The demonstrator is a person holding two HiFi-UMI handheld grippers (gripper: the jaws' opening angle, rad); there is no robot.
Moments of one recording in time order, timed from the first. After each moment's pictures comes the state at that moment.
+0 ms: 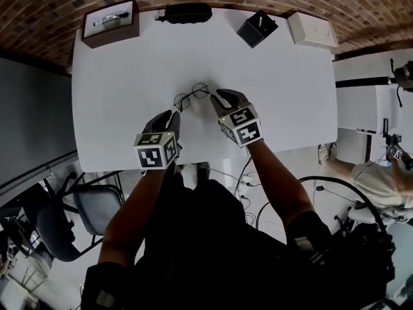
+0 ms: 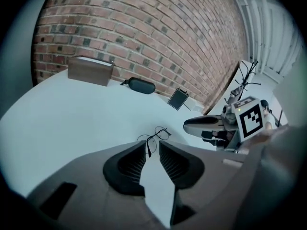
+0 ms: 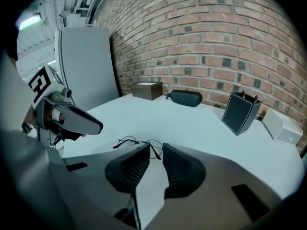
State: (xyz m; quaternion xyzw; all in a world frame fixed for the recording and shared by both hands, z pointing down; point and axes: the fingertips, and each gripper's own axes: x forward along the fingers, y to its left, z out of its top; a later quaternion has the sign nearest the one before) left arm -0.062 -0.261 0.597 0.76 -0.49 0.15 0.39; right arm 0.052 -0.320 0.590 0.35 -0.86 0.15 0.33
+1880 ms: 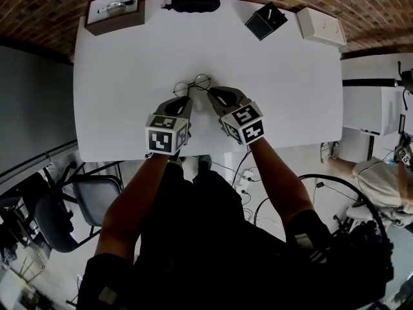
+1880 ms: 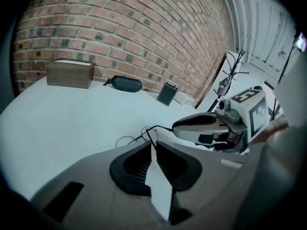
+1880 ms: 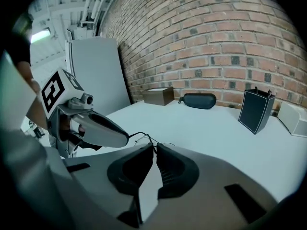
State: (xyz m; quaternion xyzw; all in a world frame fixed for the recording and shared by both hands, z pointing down) left arm -0.032 -0.275 0.603 0.81 -0.44 0.18 0.35; right arm 0.019 -0.299 0.589 0.30 -0.90 0.17 0.28
